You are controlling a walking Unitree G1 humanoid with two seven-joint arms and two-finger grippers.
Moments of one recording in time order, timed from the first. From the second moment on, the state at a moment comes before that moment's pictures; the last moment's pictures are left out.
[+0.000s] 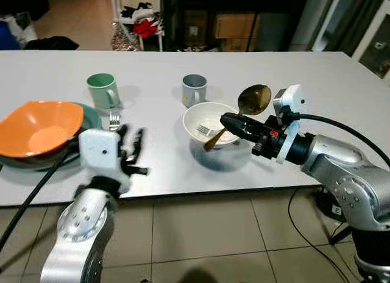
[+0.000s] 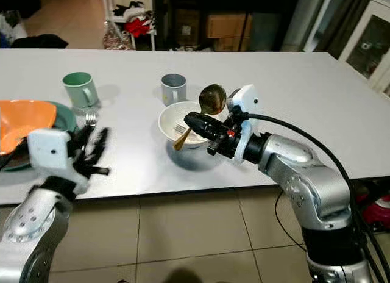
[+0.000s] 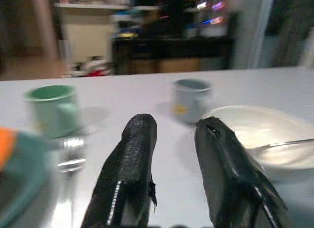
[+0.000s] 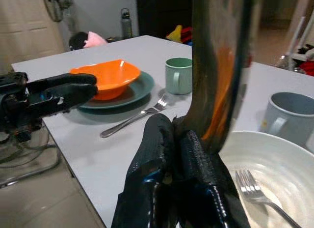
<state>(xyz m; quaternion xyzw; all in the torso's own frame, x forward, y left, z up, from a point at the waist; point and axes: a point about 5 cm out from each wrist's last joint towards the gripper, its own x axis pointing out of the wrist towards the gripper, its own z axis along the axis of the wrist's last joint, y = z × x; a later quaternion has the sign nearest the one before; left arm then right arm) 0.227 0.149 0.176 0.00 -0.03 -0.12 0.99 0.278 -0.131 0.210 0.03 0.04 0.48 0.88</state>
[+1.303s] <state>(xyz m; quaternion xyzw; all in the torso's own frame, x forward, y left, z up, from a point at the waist) 0.247 0.114 0.170 -0.09 0.08 -0.56 0.82 0.280 -0.116 0.238 0.00 0.02 0.66 0.75</state>
